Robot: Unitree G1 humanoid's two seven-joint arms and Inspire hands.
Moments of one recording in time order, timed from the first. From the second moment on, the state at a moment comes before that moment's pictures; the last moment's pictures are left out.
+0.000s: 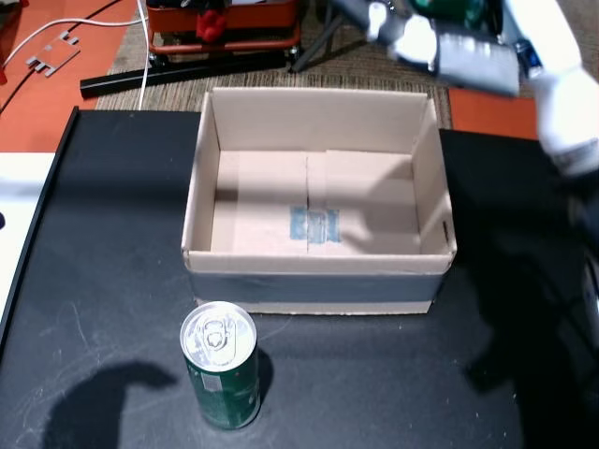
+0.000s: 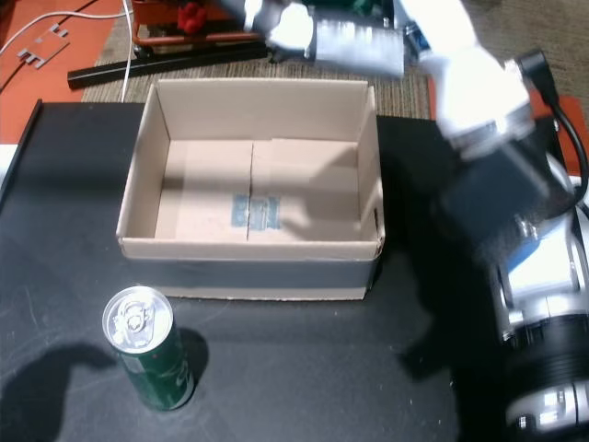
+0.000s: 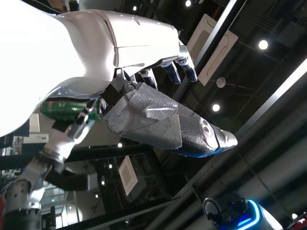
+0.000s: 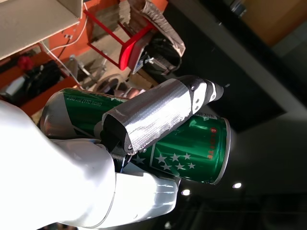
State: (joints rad) left arm 0.21 -0.09 0.33 -0.26 -1.13 -0.36 -1.13; right arm -0.82 -0.26 0.00 0.71 -0.18 -0.74 0.15
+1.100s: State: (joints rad) left arm 0.20 -0.09 0.31 -0.26 -1.13 -0.34 -1.13; right arm -1.05 -0.14 0.31 1.25 -0.47 -0.54 0.11
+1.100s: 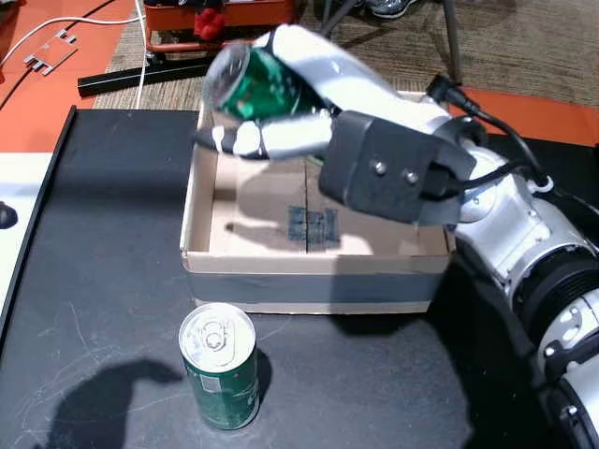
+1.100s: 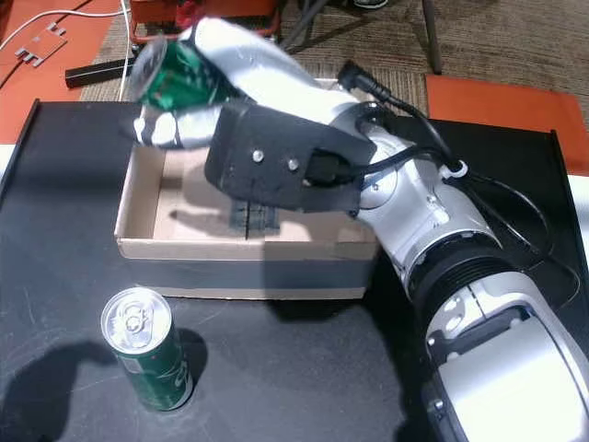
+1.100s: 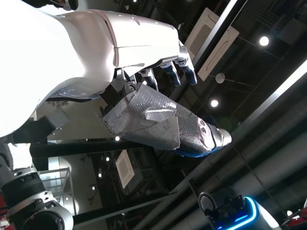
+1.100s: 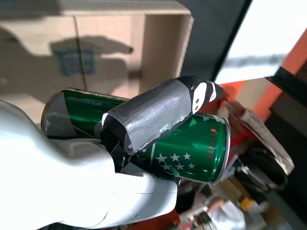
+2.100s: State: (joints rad) left arm 0.20 -0.09 0.31 -0.26 -1.12 -0.35 -1.12; right arm -1.05 -0.18 0.34 1.24 -0.50 -0.57 0.14
